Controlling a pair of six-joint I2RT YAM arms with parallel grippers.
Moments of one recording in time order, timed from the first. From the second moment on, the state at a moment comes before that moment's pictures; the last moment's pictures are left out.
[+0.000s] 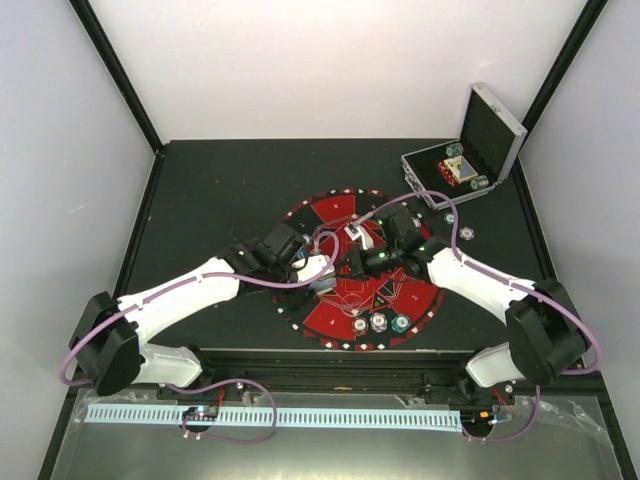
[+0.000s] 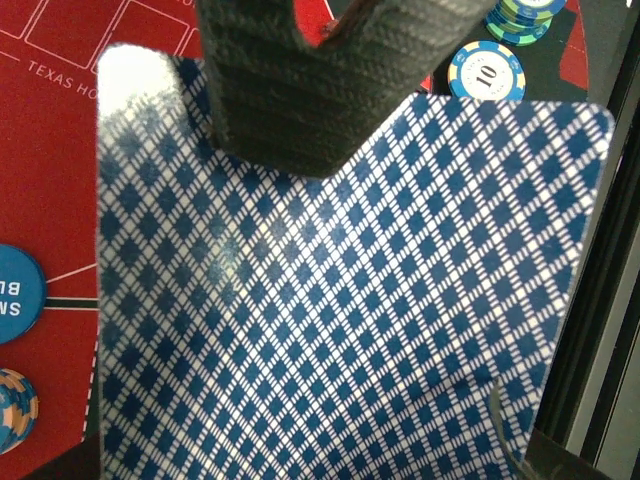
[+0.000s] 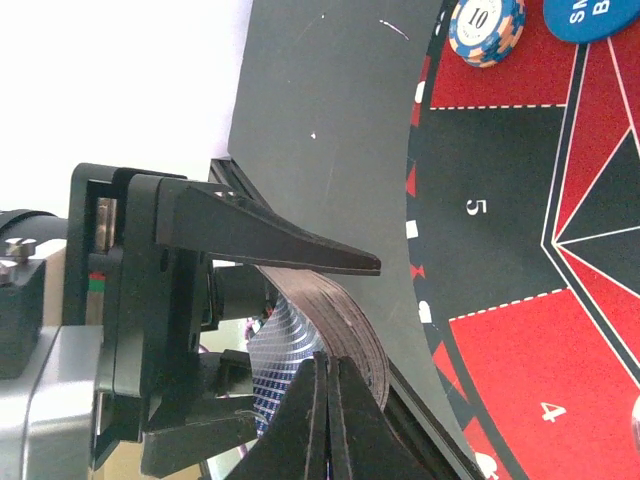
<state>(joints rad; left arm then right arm) -0.78 1.31 0.91 -0.65 0.26 0.29 0.61 1.44 0.87 -0.22 -0.84 0.67</state>
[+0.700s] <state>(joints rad) -0.78 1.31 0.91 -0.65 0.23 0.29 0.55 1.32 0.87 -0.35 -0.75 0.61</state>
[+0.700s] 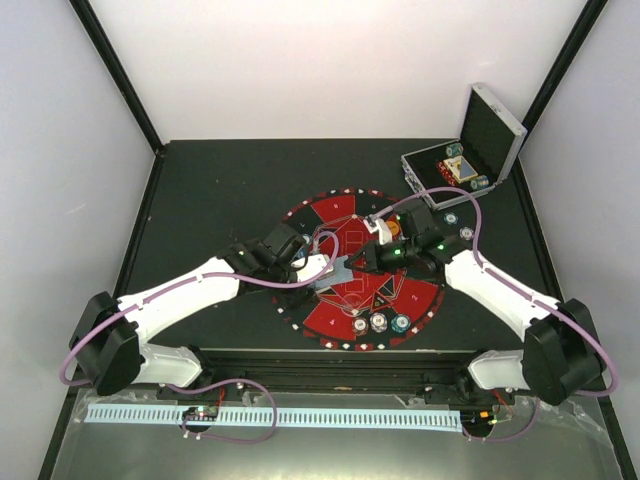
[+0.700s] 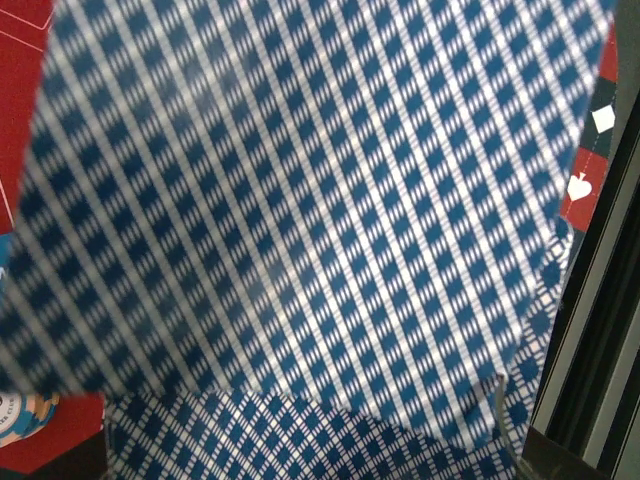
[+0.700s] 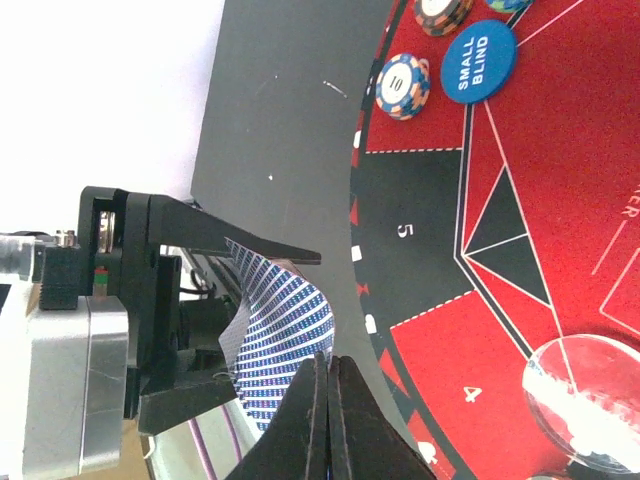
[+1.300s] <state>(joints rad) -0.78 1.33 0.91 -0.66 0.22 0.29 0.51 1.27 0.87 -0.34 -0.73 0.62</state>
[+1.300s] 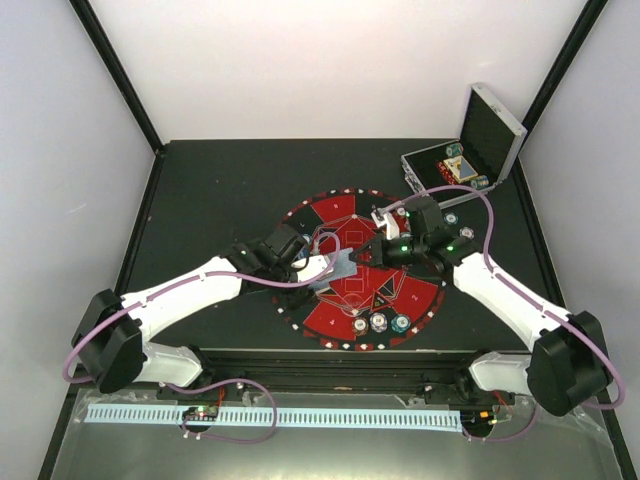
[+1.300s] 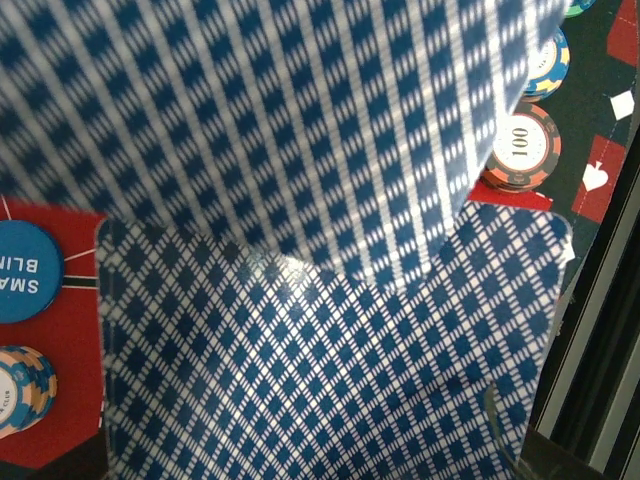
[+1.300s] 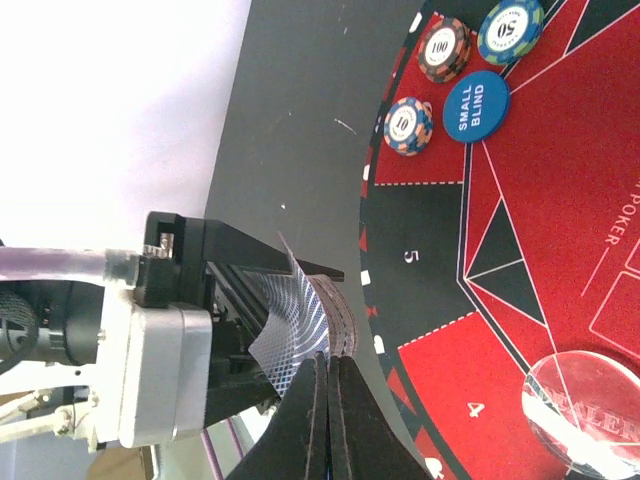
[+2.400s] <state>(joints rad) -0.64 1.31 0.91 -0.67 0.13 0.28 0.59 1.82 0.97 0.28 -0.13 1.23</state>
